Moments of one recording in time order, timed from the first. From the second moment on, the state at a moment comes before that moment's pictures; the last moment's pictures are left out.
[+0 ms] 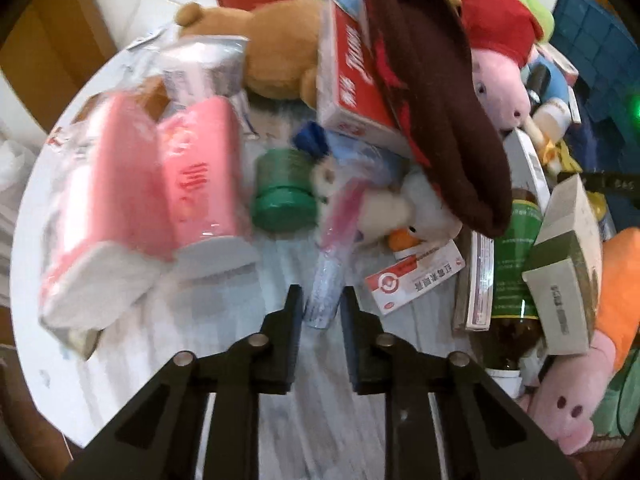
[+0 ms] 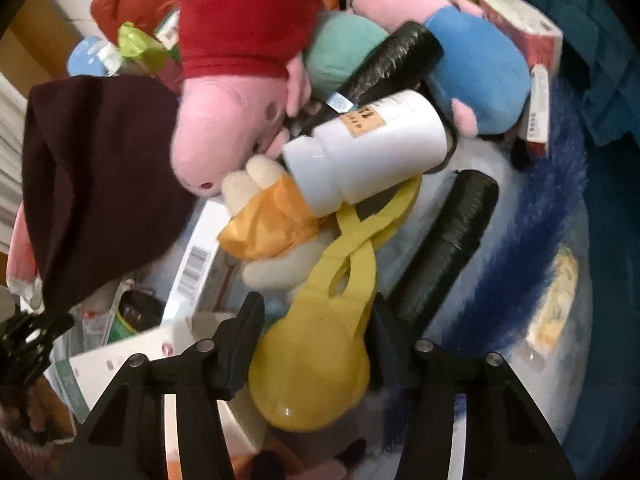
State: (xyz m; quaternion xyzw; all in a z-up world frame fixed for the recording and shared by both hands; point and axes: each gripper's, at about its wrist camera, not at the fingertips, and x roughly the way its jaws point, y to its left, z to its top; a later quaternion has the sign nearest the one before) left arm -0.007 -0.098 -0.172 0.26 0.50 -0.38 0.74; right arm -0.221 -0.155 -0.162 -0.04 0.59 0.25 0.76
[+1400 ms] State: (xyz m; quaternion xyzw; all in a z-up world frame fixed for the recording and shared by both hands) left arm 0.022 -0.120 -0.221 0.24 0.53 -0.35 0.74; right arm -0.236 -0.201 -0.166 -0.07 0.61 0.22 0.75
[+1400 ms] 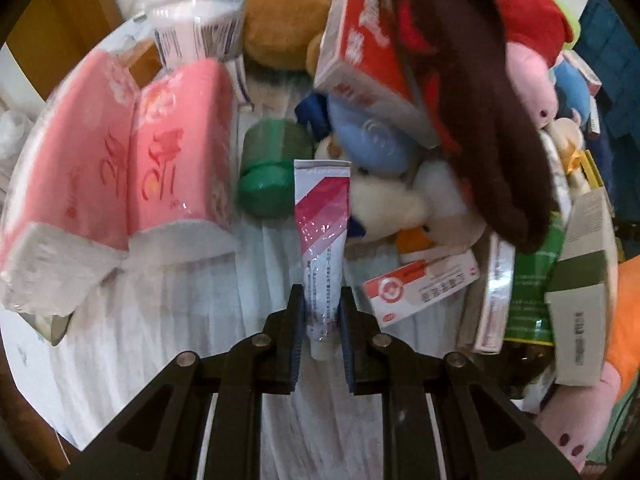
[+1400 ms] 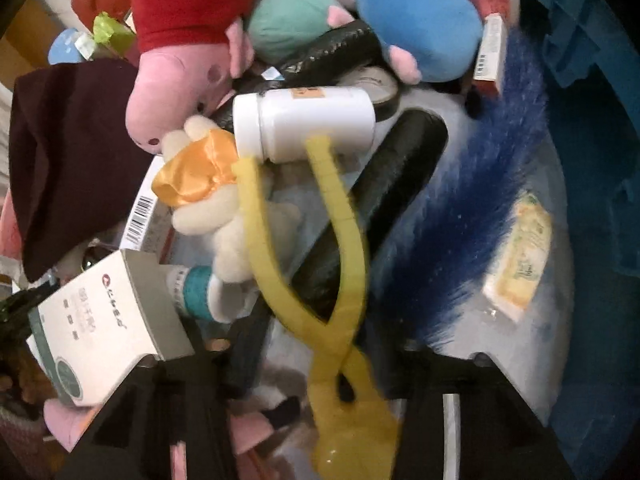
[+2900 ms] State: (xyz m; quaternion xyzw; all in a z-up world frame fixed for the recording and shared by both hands) left arm -0.083 -0.248 -0.118 0.23 0.42 -0.50 0.73; right arm -0.256 -0.297 -0.103 0.02 0.55 0.18 0.82
